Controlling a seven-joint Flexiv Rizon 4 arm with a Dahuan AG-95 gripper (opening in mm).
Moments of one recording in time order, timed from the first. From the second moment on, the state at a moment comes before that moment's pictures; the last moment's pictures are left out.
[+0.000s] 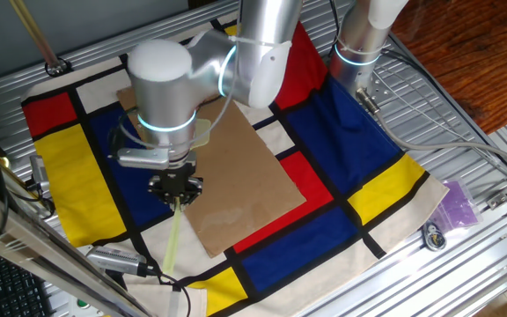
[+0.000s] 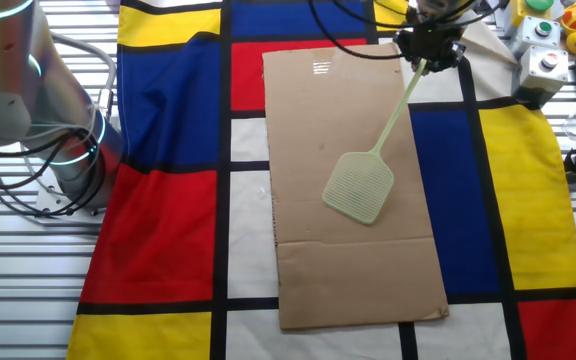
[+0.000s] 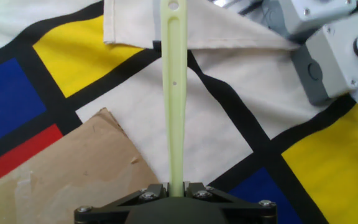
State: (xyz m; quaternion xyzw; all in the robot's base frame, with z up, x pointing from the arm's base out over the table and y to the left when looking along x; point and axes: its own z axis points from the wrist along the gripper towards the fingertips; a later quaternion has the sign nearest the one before) arm 0.612 0.167 0.086 -0.50 0.86 0.03 0.11
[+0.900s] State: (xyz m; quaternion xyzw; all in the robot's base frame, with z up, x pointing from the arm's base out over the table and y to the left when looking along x) arm 0.611 0.168 0.087 -0.50 0.86 0.03 0.10
